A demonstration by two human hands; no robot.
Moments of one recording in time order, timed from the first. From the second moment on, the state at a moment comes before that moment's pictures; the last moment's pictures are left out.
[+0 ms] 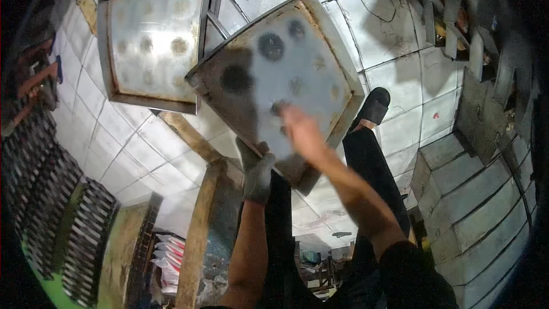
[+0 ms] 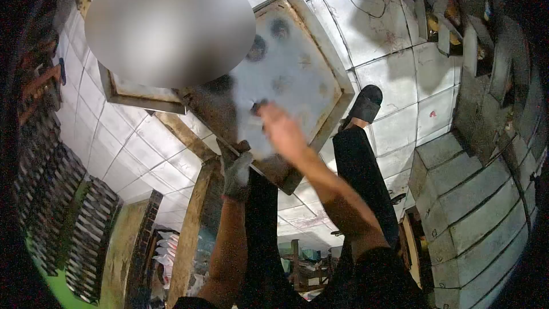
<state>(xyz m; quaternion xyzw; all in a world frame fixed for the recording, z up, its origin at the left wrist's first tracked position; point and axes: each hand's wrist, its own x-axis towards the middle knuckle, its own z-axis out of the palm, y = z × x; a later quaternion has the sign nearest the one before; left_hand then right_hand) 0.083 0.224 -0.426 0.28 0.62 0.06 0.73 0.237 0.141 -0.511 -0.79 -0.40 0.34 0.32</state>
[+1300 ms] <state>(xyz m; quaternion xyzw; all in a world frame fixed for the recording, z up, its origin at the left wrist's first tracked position) 0.067 0.223 -0.443 0.39 0.72 -0.15 0.55 0.420 0.210 -0.699 -0.92 -0.24 0.26 0.19</state>
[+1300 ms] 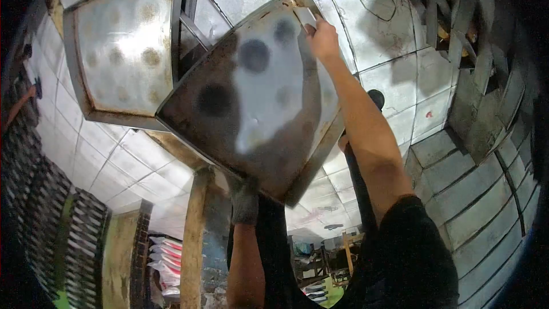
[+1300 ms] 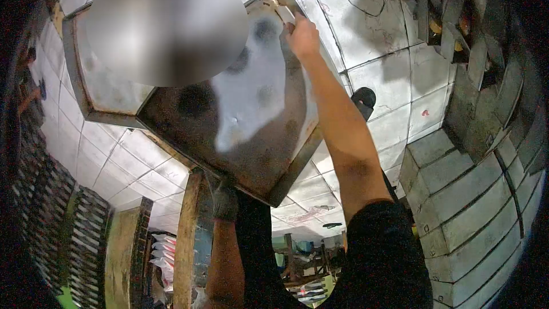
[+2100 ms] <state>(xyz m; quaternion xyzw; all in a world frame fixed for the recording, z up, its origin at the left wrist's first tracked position) 0.138 0.175 -0.413 0.20 0.66 0.21 0.69 0.252 0.037 -0.517 -0.62 -0.12 0.69 0.35</state>
